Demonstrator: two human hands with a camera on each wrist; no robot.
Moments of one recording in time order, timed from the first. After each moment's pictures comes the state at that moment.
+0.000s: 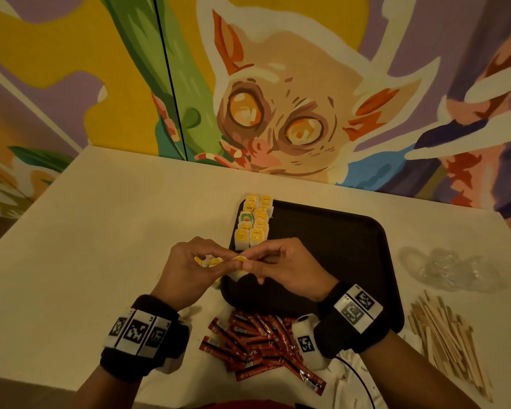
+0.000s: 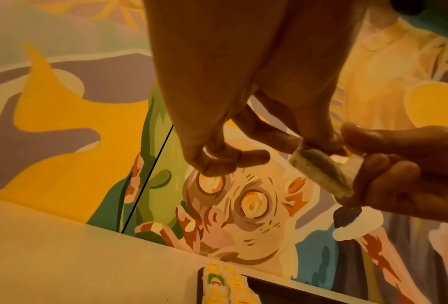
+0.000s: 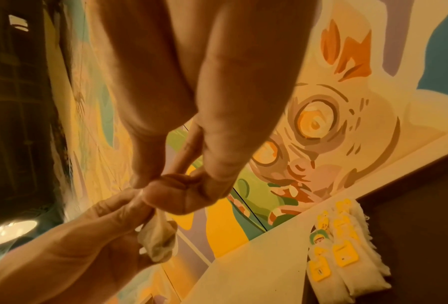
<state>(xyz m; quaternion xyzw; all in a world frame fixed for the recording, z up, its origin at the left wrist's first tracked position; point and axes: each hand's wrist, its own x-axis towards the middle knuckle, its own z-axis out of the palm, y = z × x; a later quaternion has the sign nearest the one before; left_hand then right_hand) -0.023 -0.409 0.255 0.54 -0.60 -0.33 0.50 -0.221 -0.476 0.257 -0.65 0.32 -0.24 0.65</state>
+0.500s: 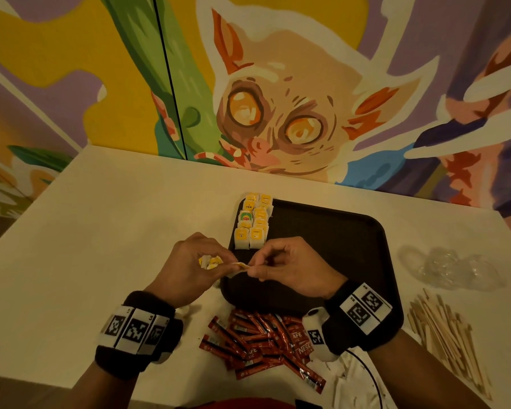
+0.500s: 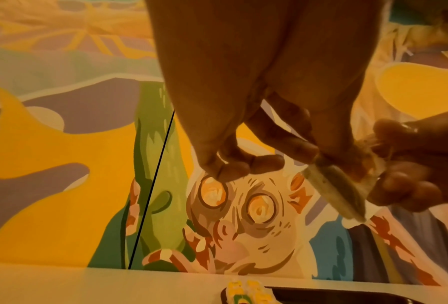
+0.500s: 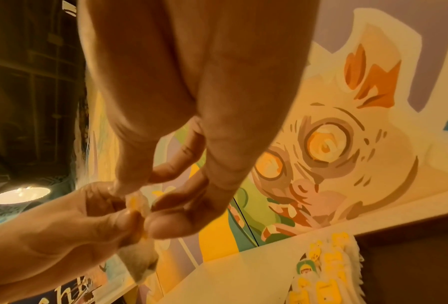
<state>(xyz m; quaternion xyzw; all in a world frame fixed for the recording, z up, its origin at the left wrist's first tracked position) -0.012 -0.412 0.255 0.58 -0.68 -0.27 0.37 -0.231 -0.477 0.267 -0.69 0.33 -0.20 0.61</state>
